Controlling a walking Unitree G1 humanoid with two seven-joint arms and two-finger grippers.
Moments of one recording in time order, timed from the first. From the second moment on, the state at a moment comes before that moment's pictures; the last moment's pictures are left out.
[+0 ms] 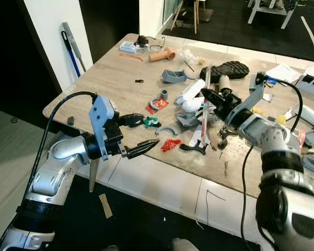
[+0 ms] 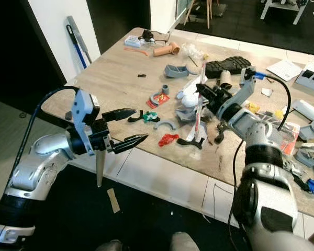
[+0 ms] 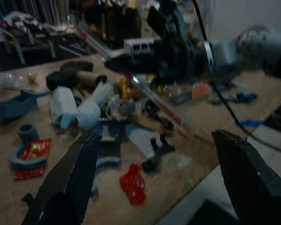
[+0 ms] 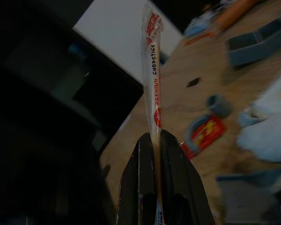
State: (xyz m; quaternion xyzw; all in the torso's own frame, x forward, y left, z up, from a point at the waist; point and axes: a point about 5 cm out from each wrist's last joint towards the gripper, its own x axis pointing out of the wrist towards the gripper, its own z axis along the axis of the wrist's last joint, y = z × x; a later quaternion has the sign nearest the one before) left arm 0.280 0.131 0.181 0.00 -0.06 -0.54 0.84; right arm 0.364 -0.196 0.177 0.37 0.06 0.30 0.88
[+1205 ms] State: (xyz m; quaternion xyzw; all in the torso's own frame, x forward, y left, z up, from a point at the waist) left arm 0.289 0.164 0.151 -0.09 -0.02 -0.41 0.91; right arm 0.335 -0.152 0.161 0.13 -0.01 0.34 0.93
